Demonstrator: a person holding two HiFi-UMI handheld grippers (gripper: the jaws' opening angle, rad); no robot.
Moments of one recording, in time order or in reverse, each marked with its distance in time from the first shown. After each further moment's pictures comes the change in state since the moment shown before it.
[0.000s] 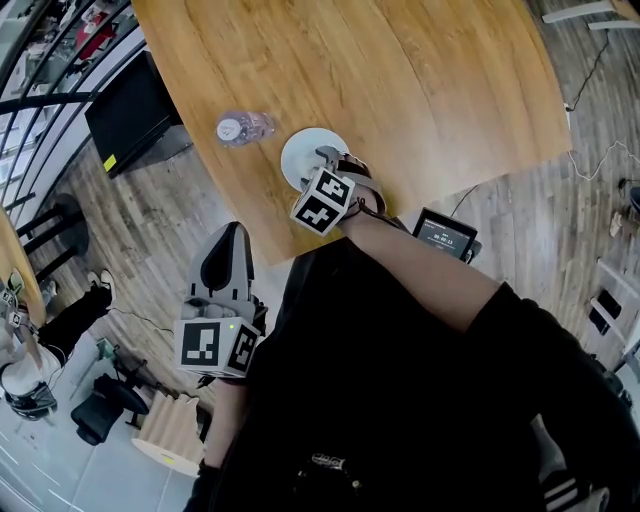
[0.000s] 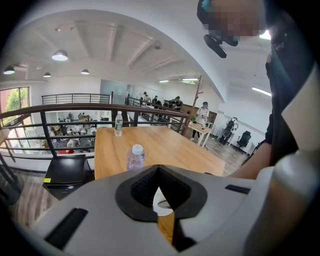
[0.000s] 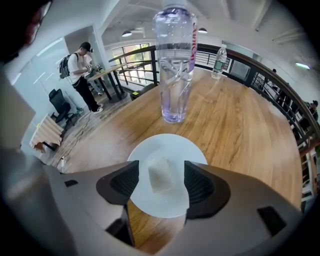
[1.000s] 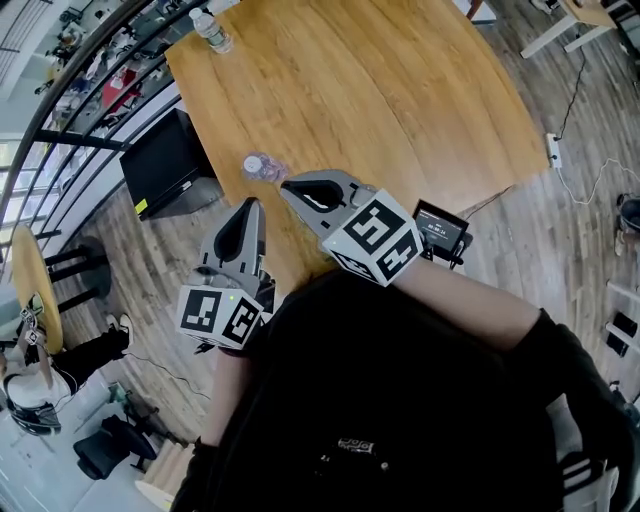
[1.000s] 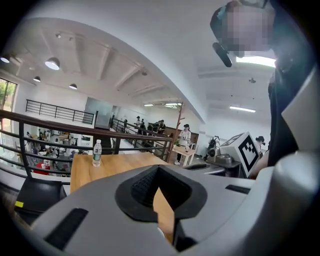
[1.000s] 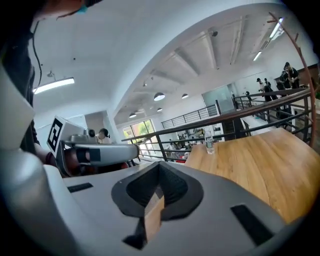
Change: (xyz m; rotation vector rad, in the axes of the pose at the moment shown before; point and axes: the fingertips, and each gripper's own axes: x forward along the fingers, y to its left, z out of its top) left arm -0.006 -0.035 0.096 0.064 -0.286 -0.207; right arm -0.284 -0.004 0.145 0.204 -0.839 0.188
